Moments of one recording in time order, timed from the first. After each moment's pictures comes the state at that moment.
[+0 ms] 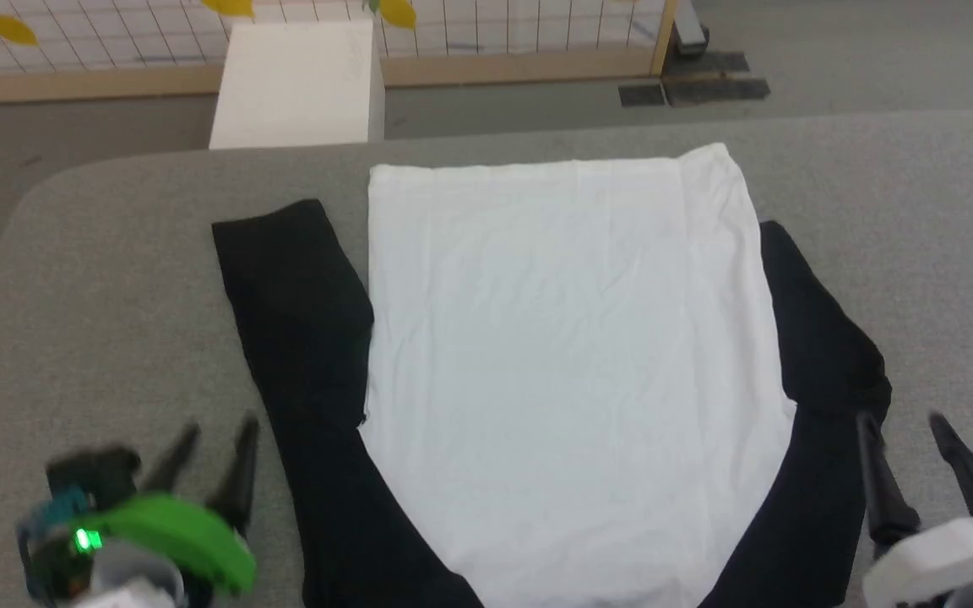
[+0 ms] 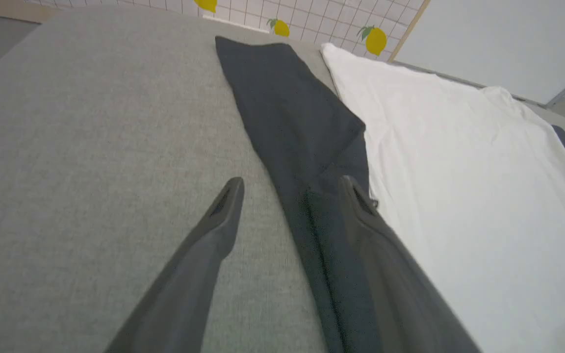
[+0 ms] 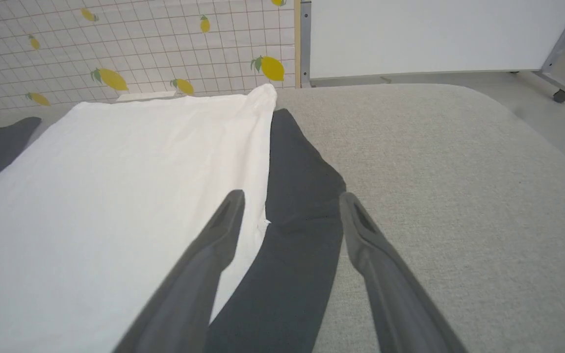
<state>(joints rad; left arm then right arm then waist) 0.00 0.49 -0.34 0.04 -0.81 0.11 -0.07 0.17 -0.06 -0.19 -0.20 0.13 0.13 0.15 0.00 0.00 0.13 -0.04</state>
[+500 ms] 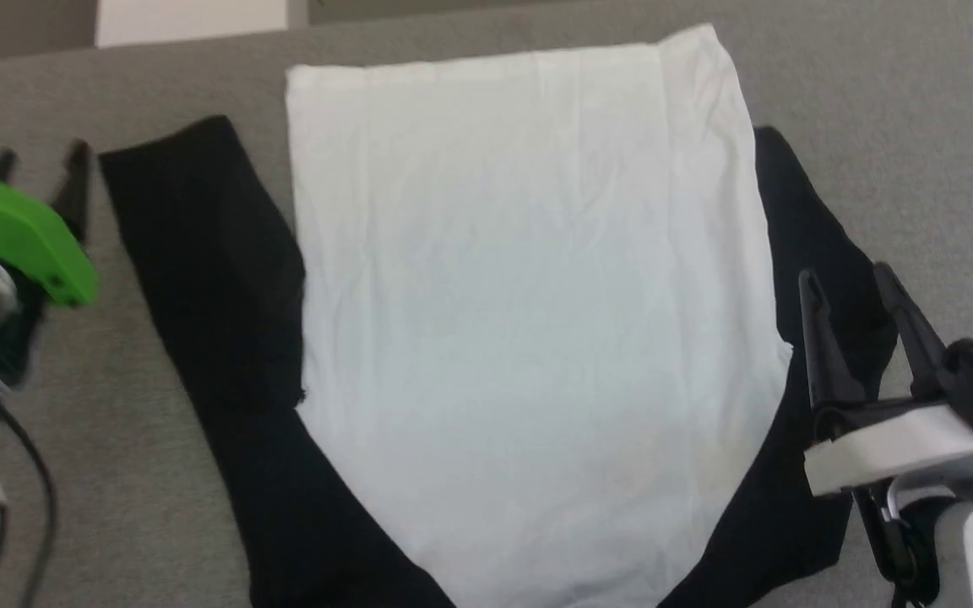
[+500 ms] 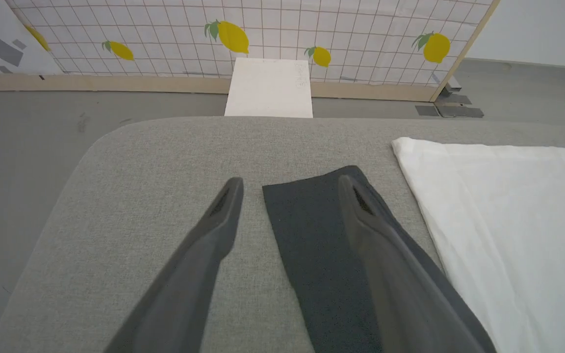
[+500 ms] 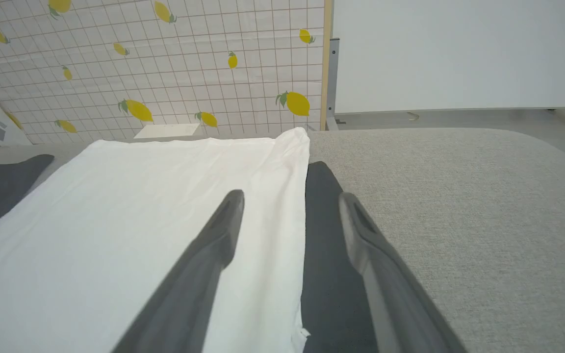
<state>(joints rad) -0.60 0.64 -0.28 0.28 -0.74 0.12 0.22 -0.09 -0.06 -0.06 -0.12 0.14 0.13 0.00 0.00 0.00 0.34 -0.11</state>
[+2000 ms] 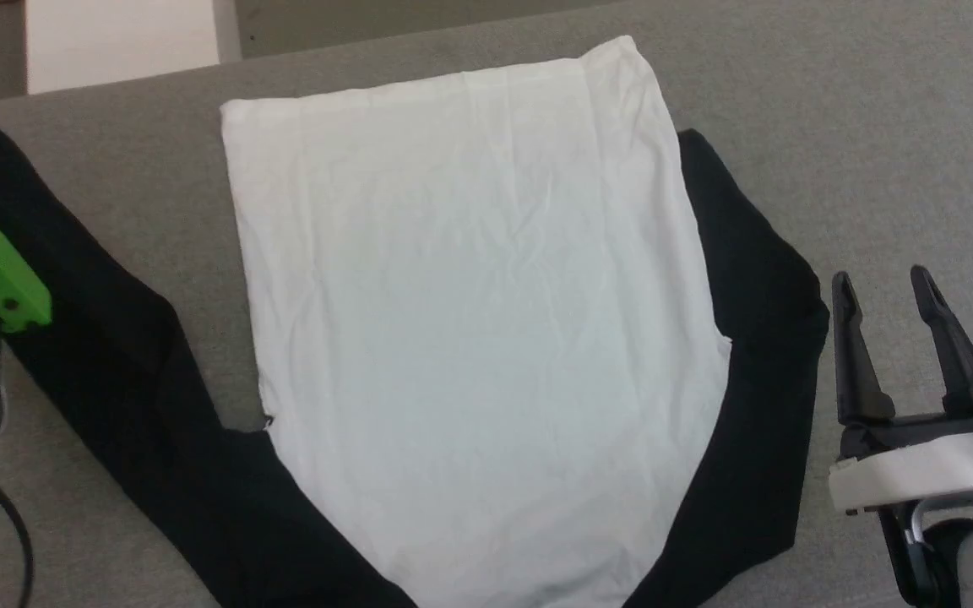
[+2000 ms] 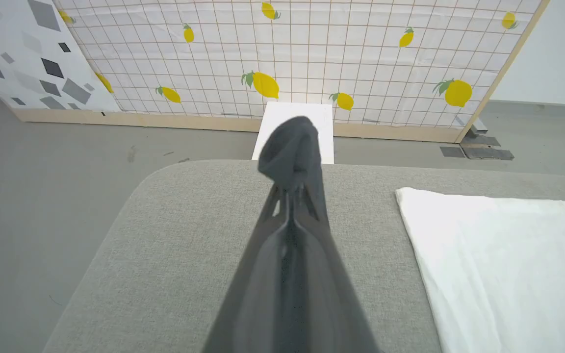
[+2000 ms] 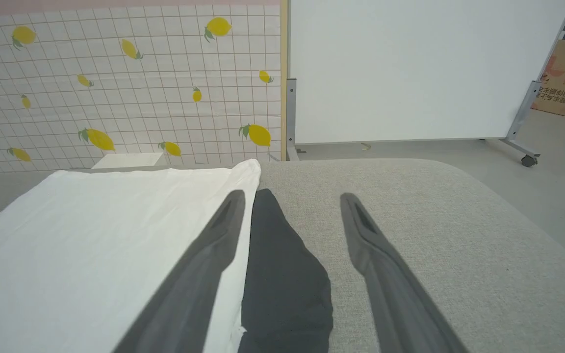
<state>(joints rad) -0.45 0.75 -0.21 -0.02 -0.70 0.42 0.27 -0.06 -0.05 -0.09 -0.18 0.10 0.13 -0.06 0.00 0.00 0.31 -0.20</state>
